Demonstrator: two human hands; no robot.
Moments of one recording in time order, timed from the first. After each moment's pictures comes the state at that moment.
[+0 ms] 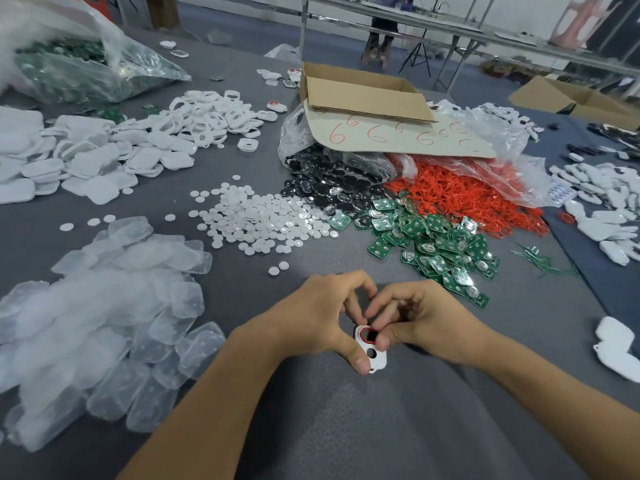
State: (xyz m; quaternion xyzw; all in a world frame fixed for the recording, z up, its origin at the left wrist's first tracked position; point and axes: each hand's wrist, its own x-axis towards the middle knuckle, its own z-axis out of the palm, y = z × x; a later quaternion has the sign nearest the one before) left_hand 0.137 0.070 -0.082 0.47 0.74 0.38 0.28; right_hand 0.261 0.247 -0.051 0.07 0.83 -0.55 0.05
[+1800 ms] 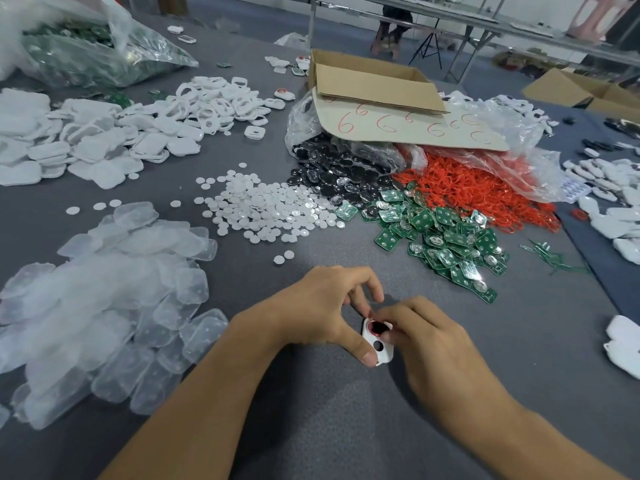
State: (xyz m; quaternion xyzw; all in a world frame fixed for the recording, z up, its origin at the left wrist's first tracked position) left_hand 0.137 0.067 -0.078 0.48 0.74 0.36 0.30; right_hand 0.304 0.198 -0.061 0.06 0.98 -0.18 -0.11
